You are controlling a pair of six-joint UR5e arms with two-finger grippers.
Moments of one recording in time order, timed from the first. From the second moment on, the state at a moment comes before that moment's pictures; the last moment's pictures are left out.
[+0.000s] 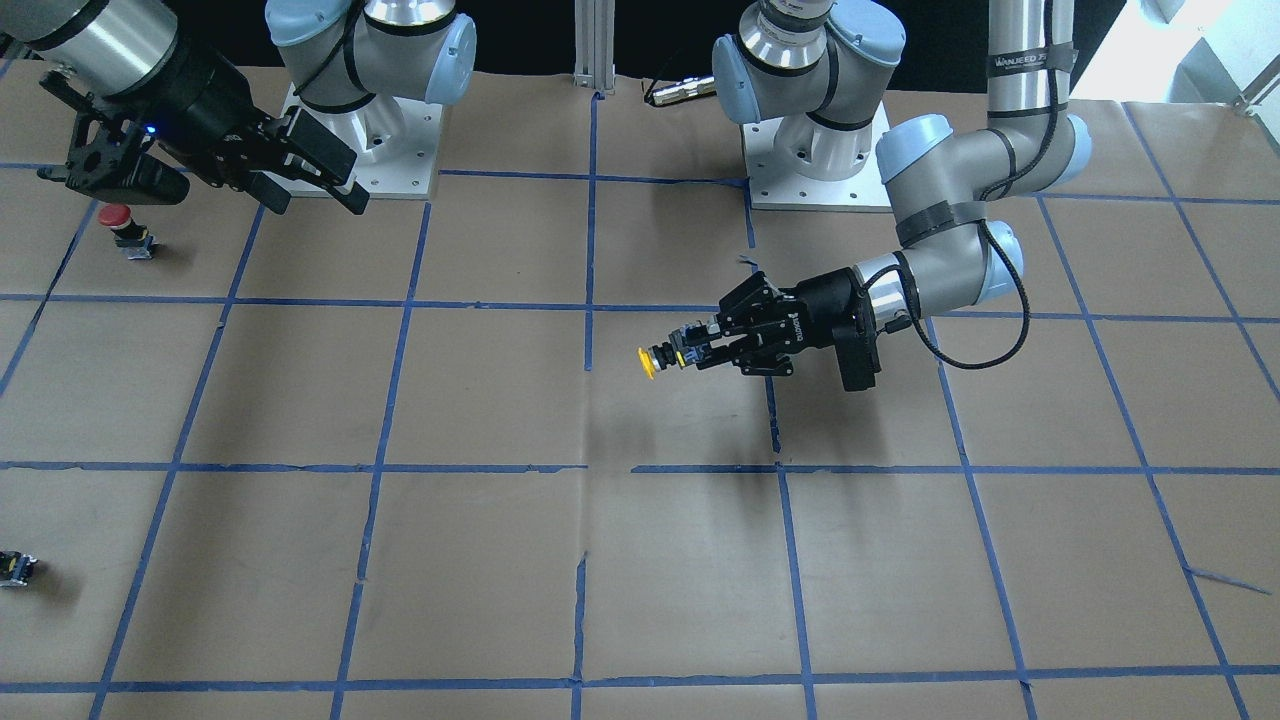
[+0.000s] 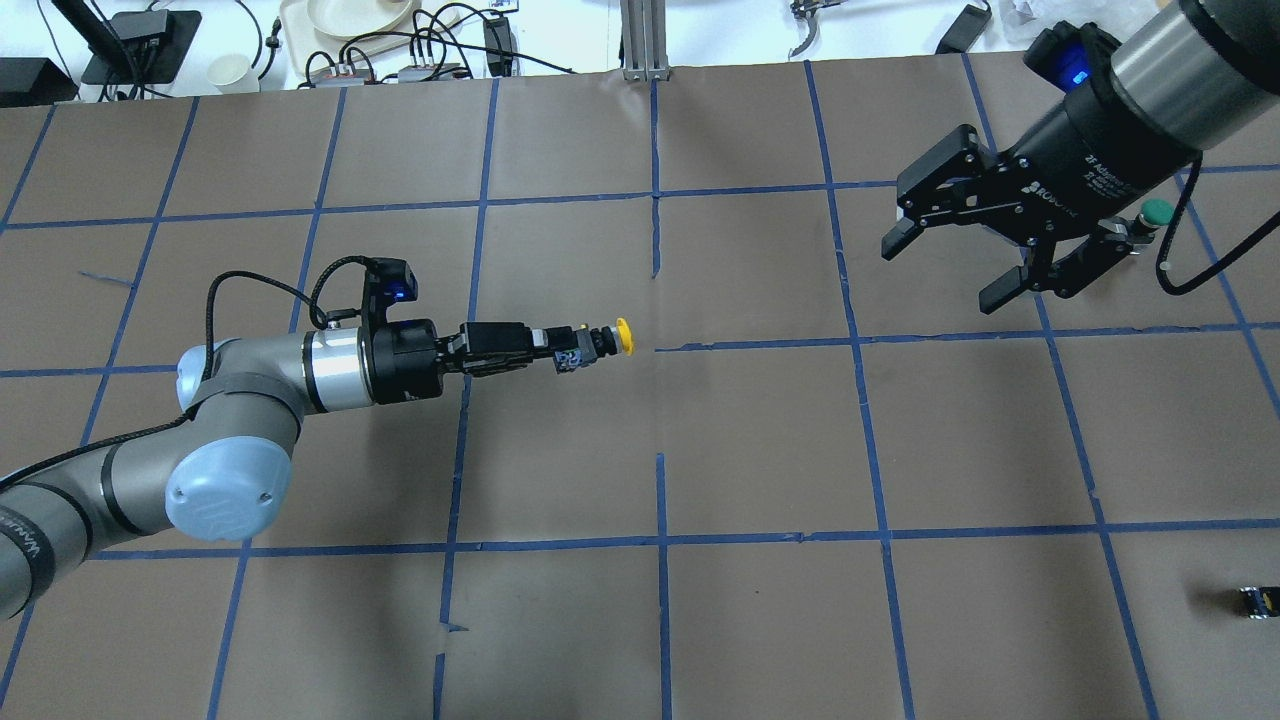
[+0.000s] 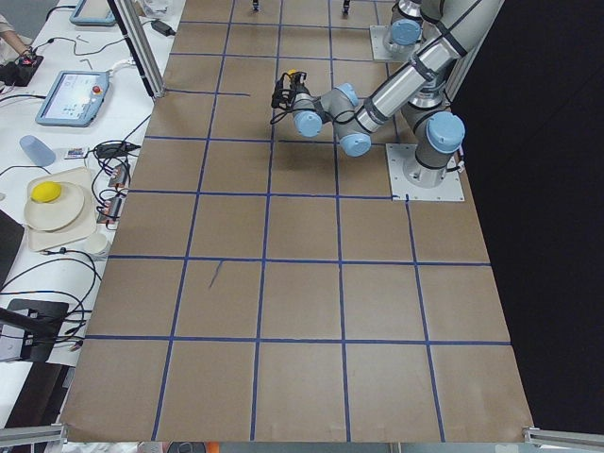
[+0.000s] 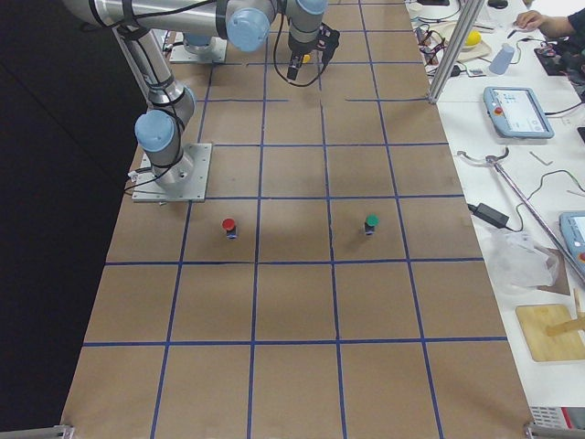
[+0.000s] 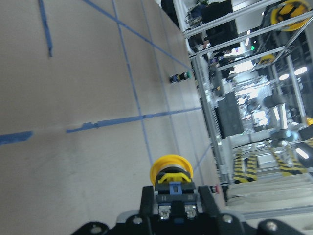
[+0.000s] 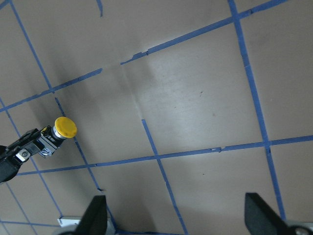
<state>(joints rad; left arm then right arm) -1.35 -1.74 -2.32 -1.10 0.11 0.72 1.36 -1.66 1.67 -1.37 -1.11 0.04</state>
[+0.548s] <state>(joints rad) -1.56 -1.75 -2.31 -1.09 -0.20 0.70 1.36 -1.59 1.67 -1.35 -0.84 0.05</state>
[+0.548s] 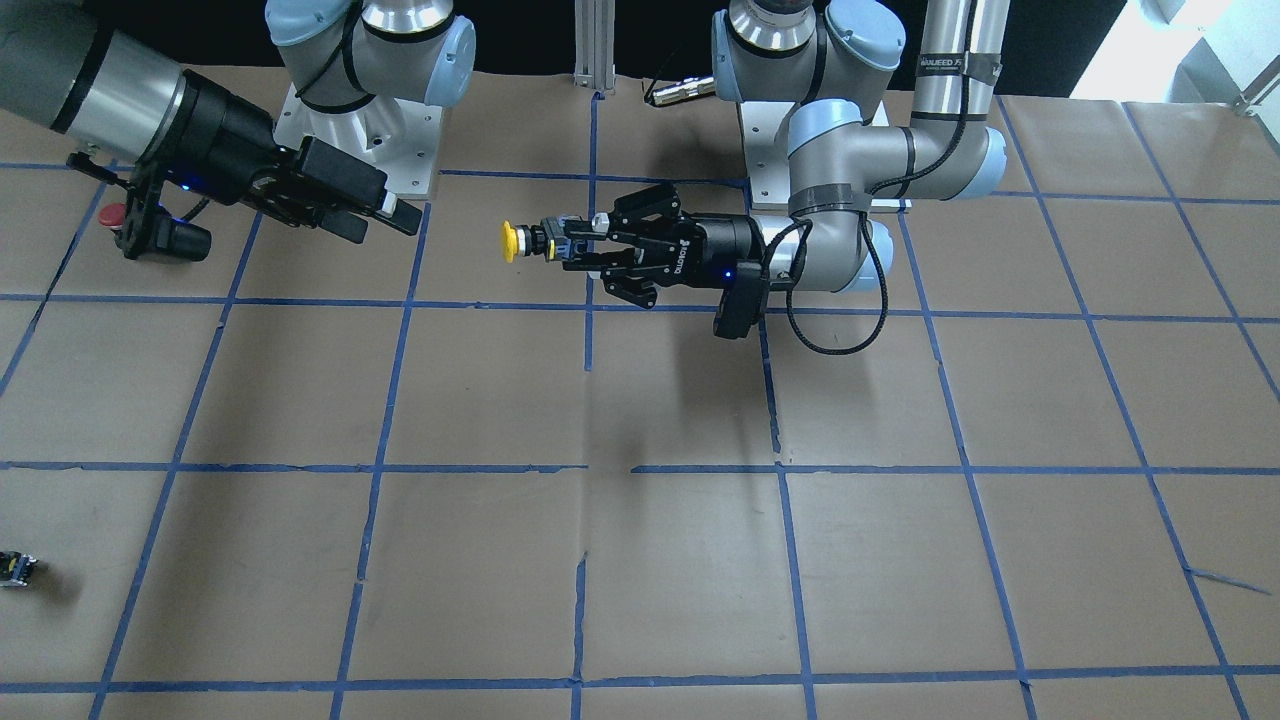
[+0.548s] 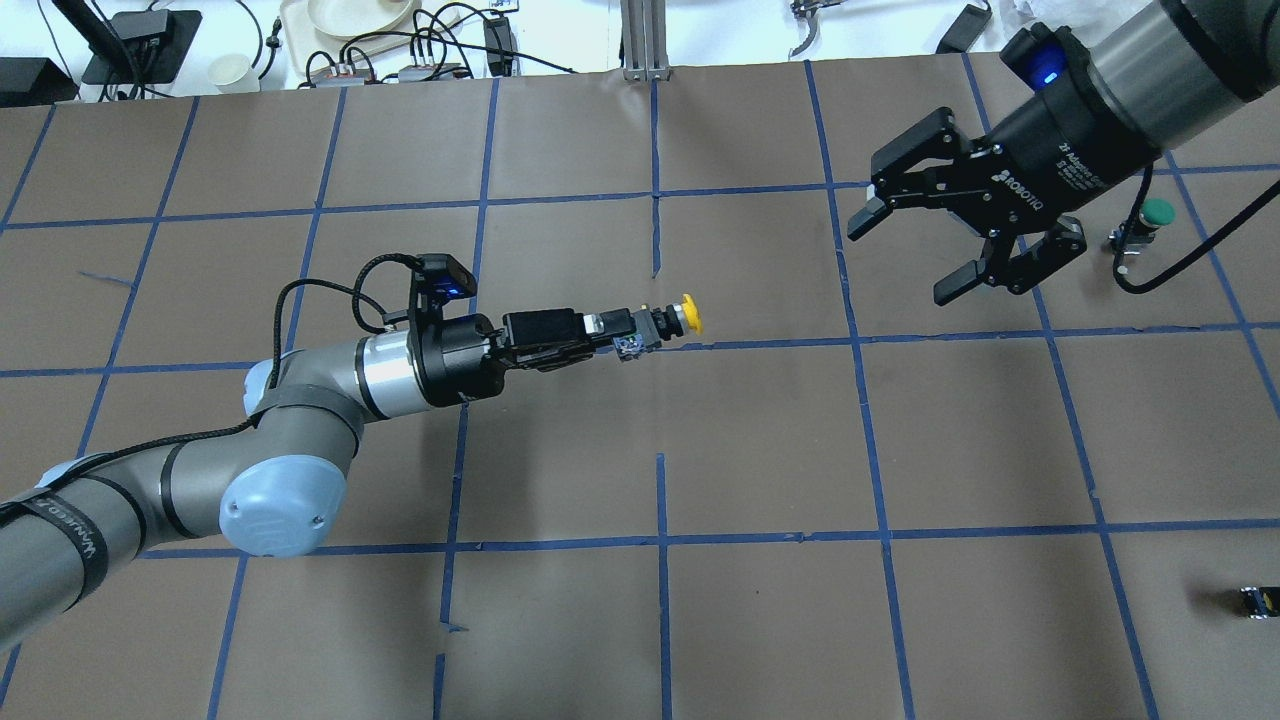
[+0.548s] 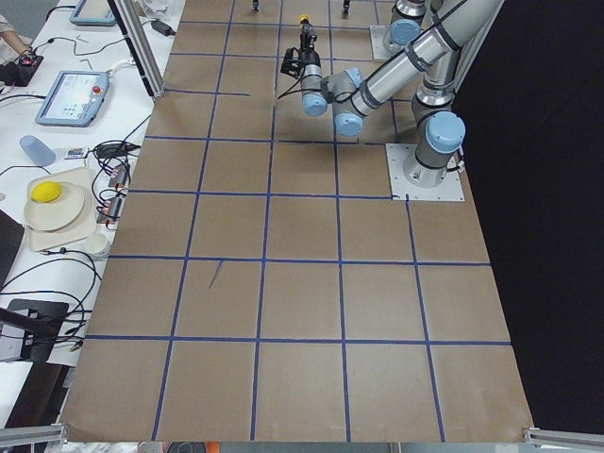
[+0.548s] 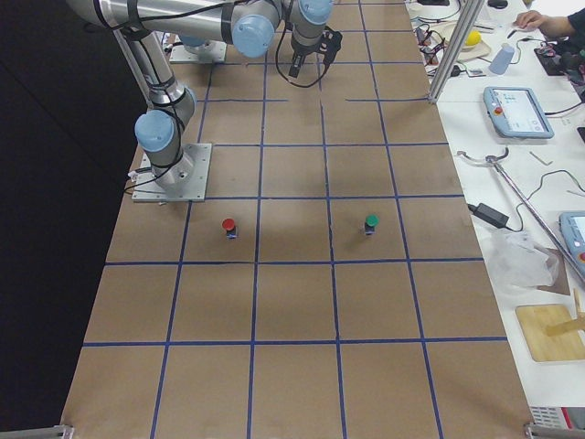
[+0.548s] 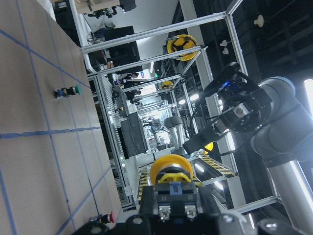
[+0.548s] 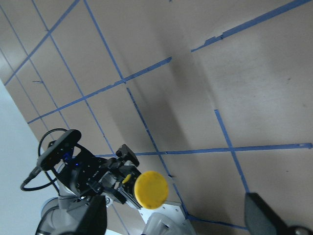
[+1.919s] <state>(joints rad) -1.68 -1.78 -2.24 -1.09 -0.32 0.70 1.37 -1.63 1.77 -1.26 -0.78 0.12</state>
